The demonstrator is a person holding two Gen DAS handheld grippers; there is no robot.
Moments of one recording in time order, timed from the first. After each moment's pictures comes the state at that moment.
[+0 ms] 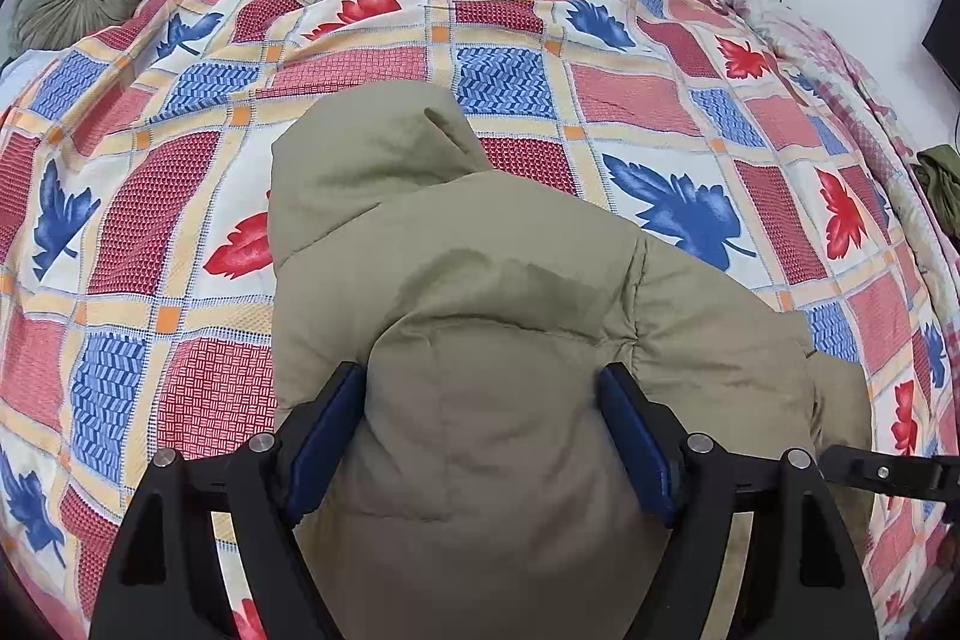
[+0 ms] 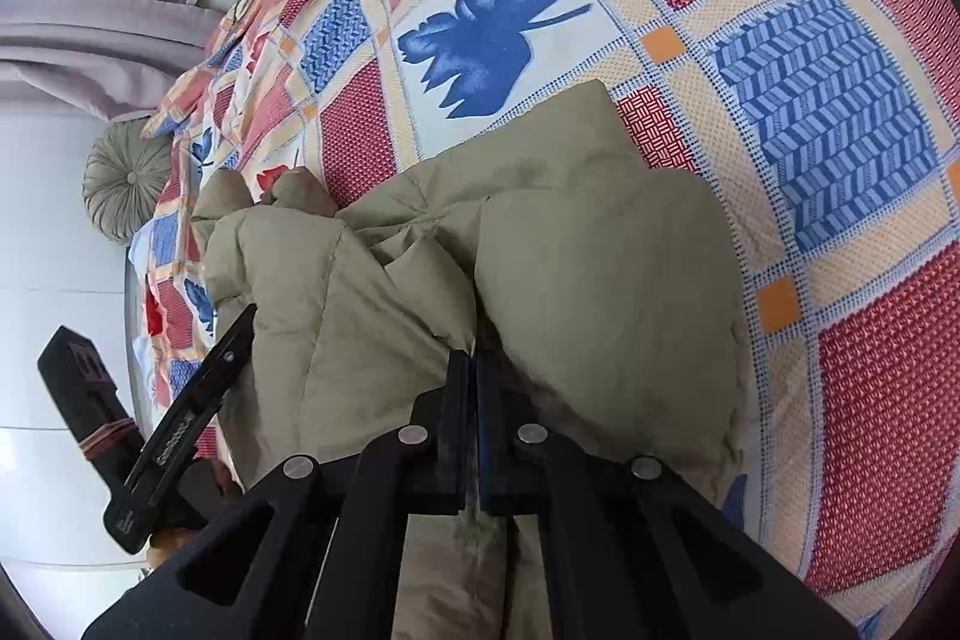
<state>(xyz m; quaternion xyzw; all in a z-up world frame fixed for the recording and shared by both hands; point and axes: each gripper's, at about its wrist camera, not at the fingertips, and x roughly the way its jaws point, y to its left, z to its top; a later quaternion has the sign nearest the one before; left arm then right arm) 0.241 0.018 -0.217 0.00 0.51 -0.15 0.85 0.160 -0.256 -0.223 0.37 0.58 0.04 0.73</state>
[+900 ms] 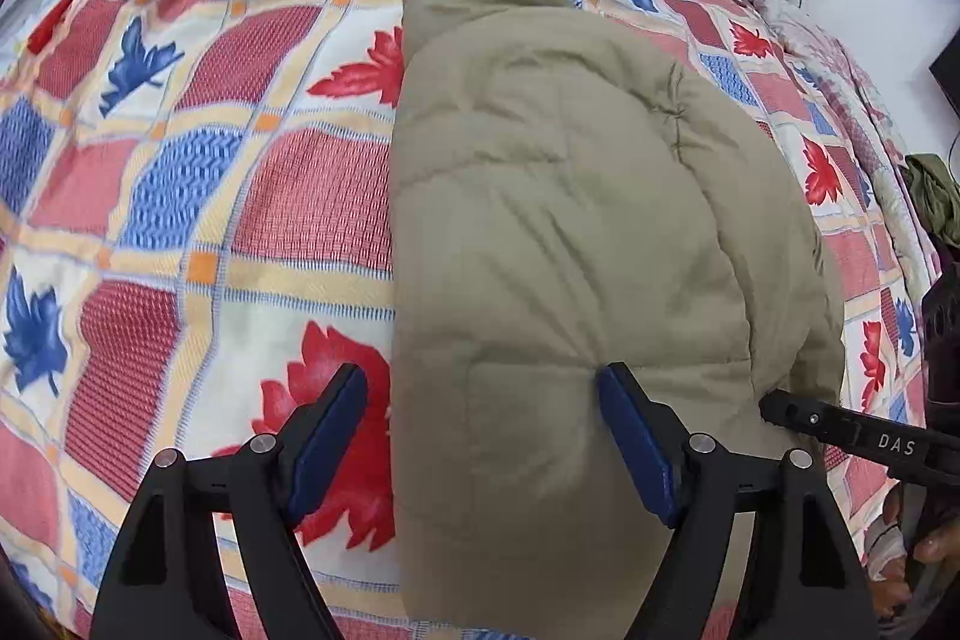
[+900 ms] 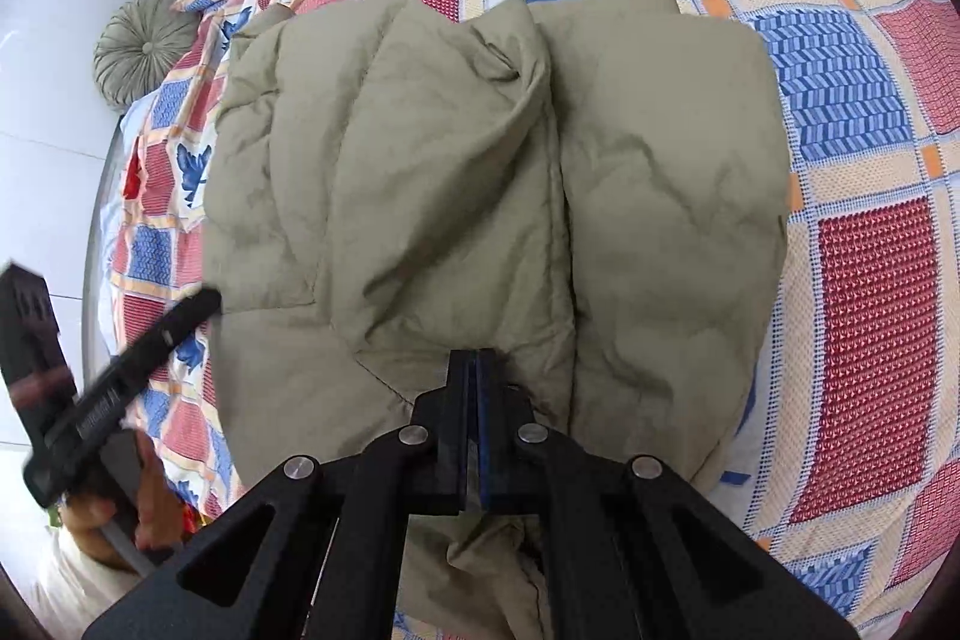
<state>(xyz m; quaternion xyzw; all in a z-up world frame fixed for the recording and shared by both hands) 0.135 0.094 -0.218 -0.06 0.56 -0.13 0.81 0.104 -0.199 -0.222 0.25 0.62 0.07 0.75</state>
